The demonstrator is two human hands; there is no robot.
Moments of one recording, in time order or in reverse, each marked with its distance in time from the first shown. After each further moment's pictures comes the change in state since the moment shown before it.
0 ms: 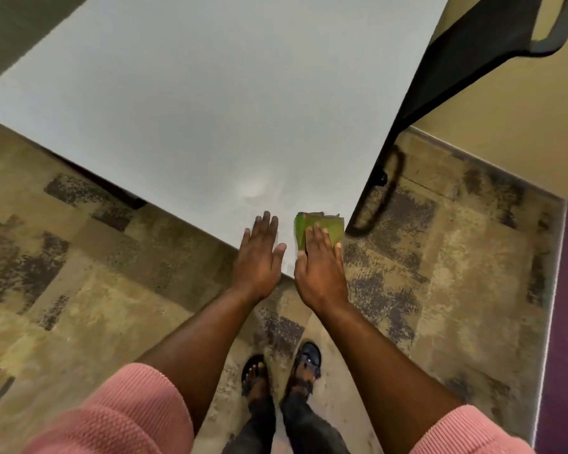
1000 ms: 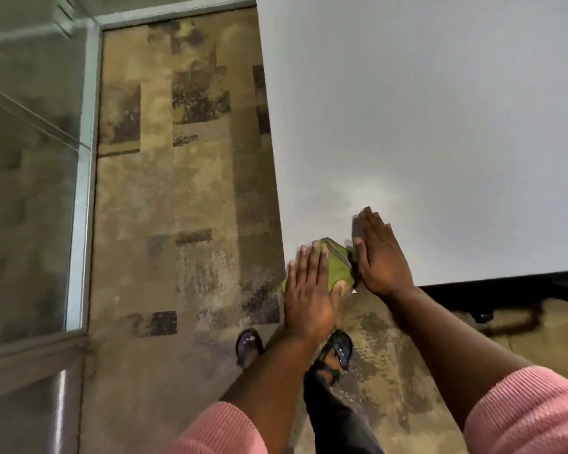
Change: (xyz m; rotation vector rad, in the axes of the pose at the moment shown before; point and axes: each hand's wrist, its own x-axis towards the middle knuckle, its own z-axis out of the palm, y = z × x) left_hand 0.045 0.156 0.137 0.162 0.437 -0.932; right_hand 0.206 0.068 -0.064 -0.204 -0.494 -1.000
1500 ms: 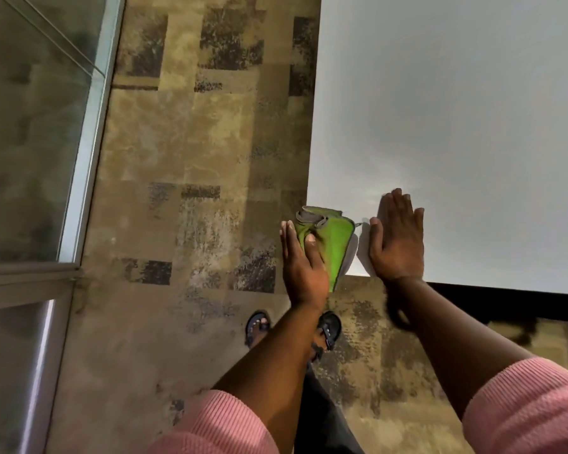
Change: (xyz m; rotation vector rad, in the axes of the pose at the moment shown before) left_hand 0.008 -0.013 0.029 -0.925 0.446 -0.630; right_hand 0.011 0.000 0.037 -0.108 0.146 -0.023
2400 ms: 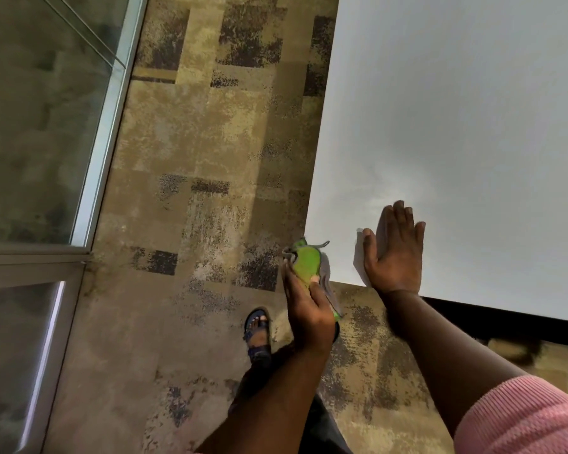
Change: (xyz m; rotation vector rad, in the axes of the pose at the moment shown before) left_hand -0.066 -0.008 0.004 -0.037 0.071 -0.127; right_hand 0.001 0.003 0.001 -0.032 -0.017 -0.005
